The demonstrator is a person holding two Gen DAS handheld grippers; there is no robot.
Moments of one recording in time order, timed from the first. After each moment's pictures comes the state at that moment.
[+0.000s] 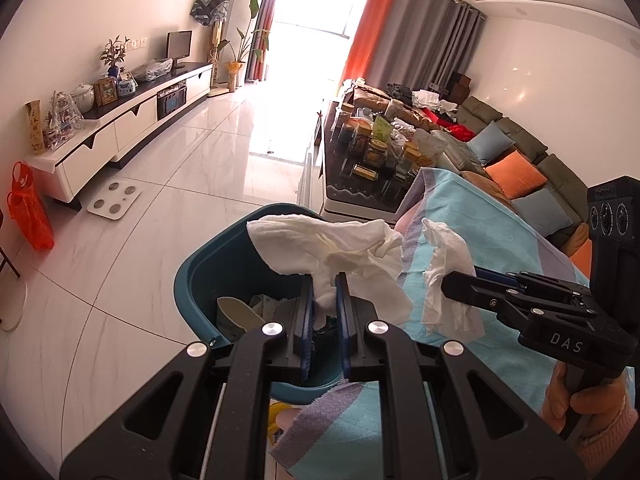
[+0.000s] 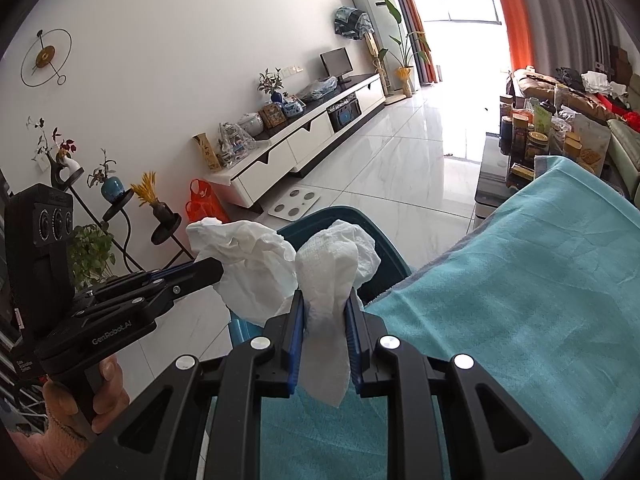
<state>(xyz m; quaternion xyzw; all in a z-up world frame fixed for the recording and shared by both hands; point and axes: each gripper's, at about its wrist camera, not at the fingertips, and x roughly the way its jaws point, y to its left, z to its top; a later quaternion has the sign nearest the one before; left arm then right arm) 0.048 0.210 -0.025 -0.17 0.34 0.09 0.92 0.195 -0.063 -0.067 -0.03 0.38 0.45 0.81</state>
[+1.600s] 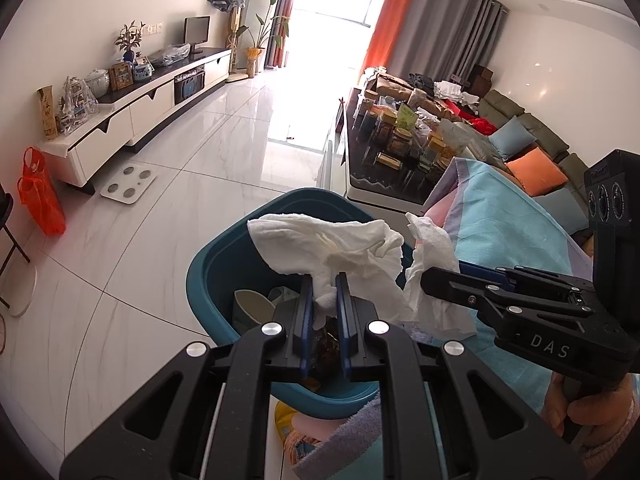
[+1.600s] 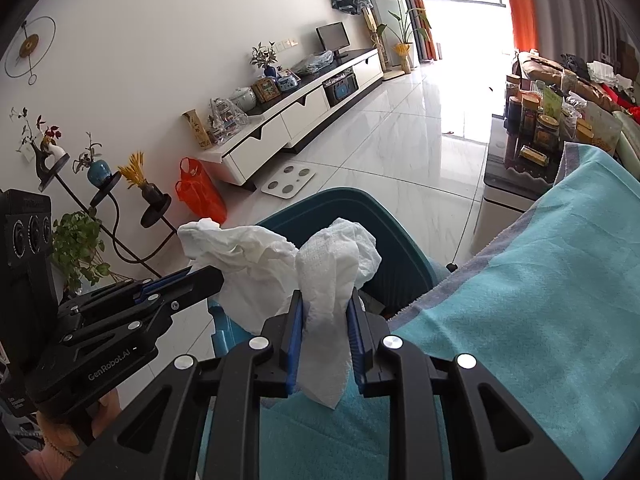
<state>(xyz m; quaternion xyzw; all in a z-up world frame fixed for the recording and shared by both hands) 0.084 0.211 -0.060 -0.17 0.36 0.12 0.91 0.206 -0.010 -0.088 -0.05 0.42 0.44 0.80</state>
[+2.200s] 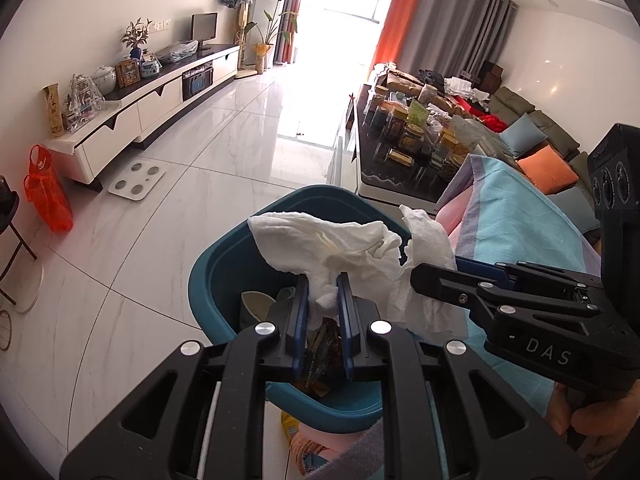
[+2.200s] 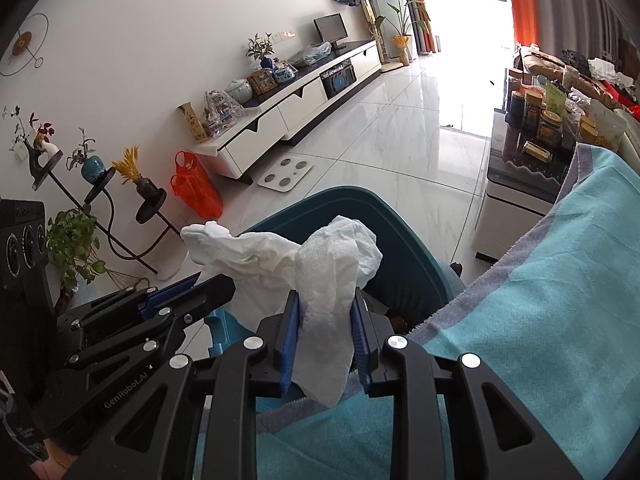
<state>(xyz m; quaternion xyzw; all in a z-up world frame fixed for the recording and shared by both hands) 0.099 0.216 -0.077 -0.17 0.38 0.14 0.90 0.215 0.012 -0.092 -0.06 0.43 0.43 0.79</state>
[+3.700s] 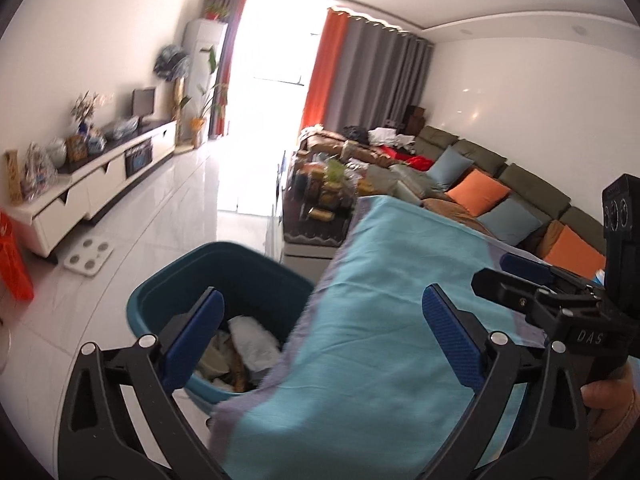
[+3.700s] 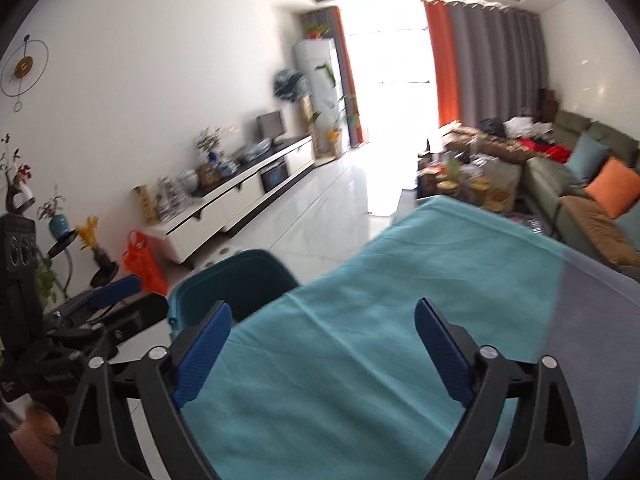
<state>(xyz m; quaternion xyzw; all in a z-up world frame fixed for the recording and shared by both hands) 0.045 0.112 -0.030 -0.11 0.23 0.03 0.97 0.141 -0.161 -0.041 -0.02 0.26 0.31 0.91</state>
